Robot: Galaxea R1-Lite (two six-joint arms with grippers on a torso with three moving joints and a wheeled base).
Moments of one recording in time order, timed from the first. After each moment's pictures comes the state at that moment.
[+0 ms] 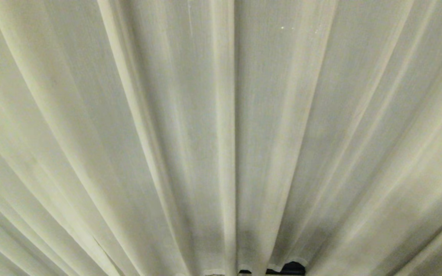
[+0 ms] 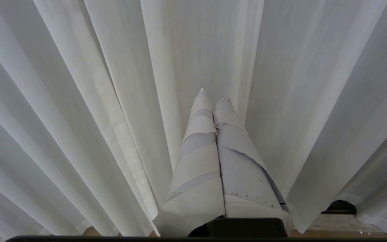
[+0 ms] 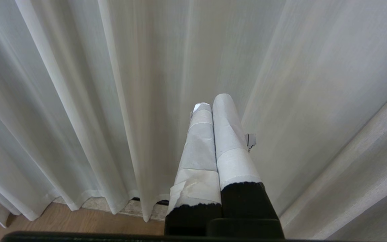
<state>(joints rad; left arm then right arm) 0.00 0.01 0.00 0.00 0.00 0.04 0.00 0.00 0.00 0.01 0.06 -0.10</state>
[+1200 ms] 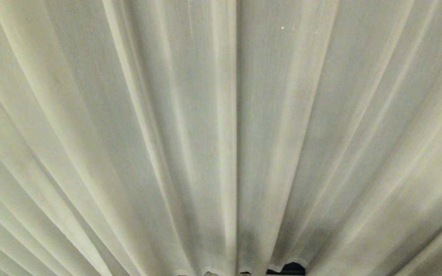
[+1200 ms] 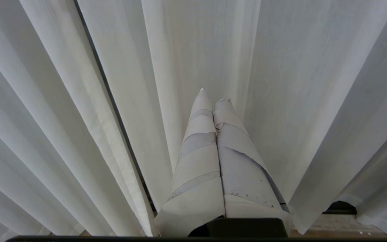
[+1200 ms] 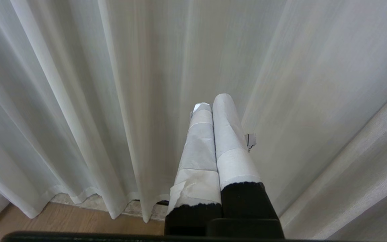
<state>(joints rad) 0.00 0.00 0.00 0.00 0.00 0.03 0.00 0.00 0.00 0.01 0.06 -0.10</state>
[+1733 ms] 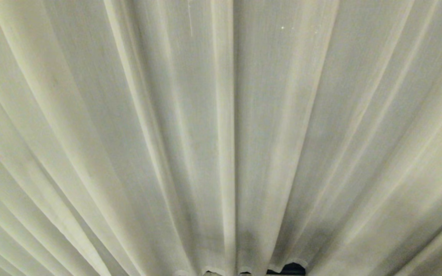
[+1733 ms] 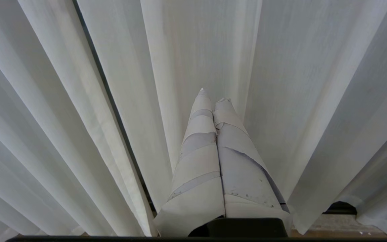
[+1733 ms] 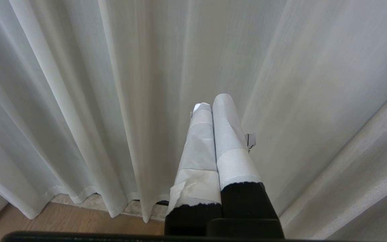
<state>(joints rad) 0.00 0.00 0.00 0.00 0.00 0.03 0.00 0.00 0.00 0.01 0.06 -0.10</state>
